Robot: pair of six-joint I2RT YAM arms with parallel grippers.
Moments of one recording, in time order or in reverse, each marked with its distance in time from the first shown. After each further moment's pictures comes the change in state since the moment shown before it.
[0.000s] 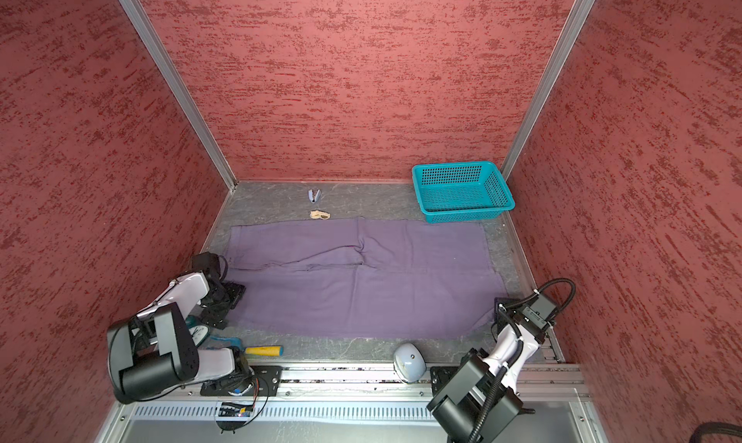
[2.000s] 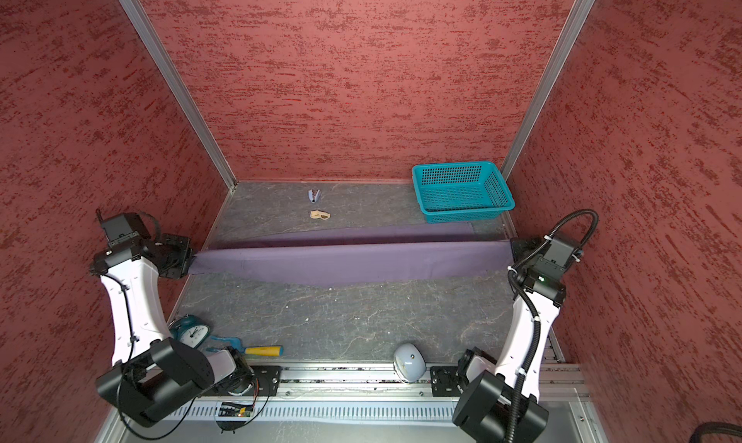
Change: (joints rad) left arm 0.249 -0.146 0.584 -0.261 0.333 0.092; right arm 0.252 0.105 0.533 0.027 0.107 0.064
